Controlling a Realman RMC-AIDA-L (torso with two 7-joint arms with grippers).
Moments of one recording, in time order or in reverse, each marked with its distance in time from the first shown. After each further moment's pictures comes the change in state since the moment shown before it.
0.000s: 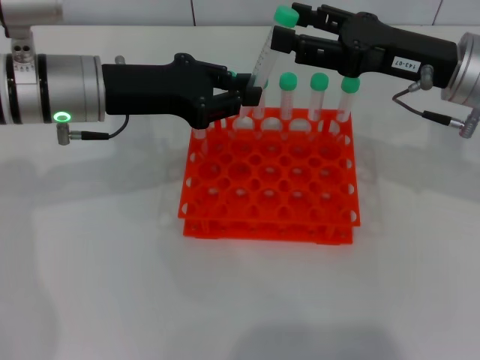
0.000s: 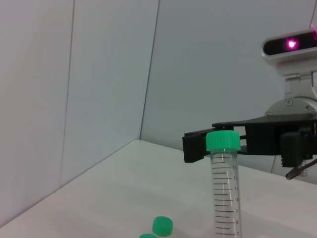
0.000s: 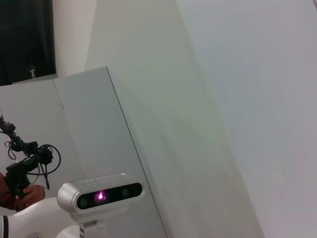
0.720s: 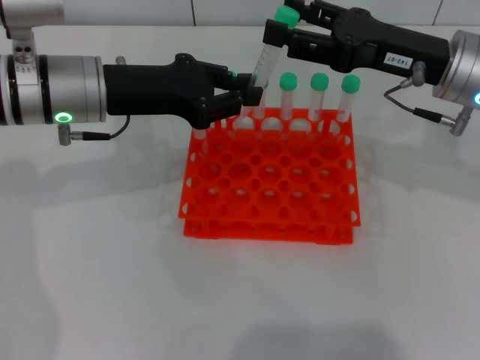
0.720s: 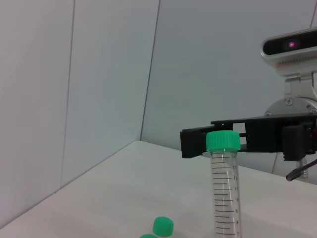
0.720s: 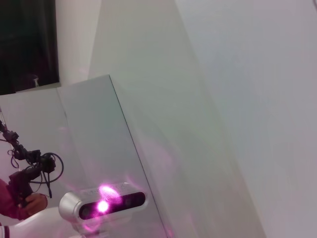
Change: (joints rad) left arm 0.002 -0.003 0.000 0.001 -0.002 -0.004 0.003; right arm 0.020 -0.001 -0.039 0.040 0.065 0.010 -0.031
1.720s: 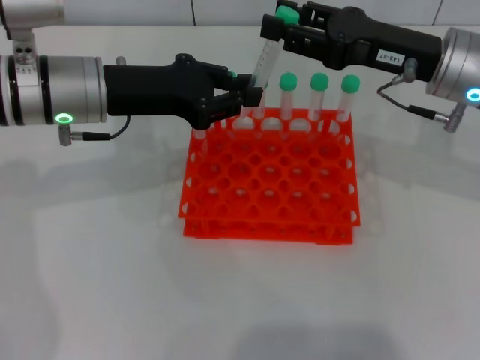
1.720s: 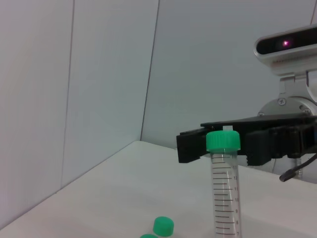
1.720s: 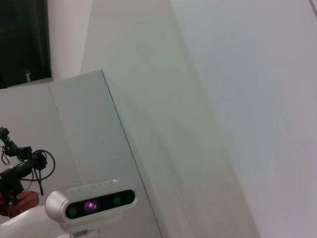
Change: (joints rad) left arm -0.001 0.000 -0.001 -0.006 0.000 -0.002 0.009; right arm 0.015 0.002 -0.013 0.007 0.005 0.037 0.004
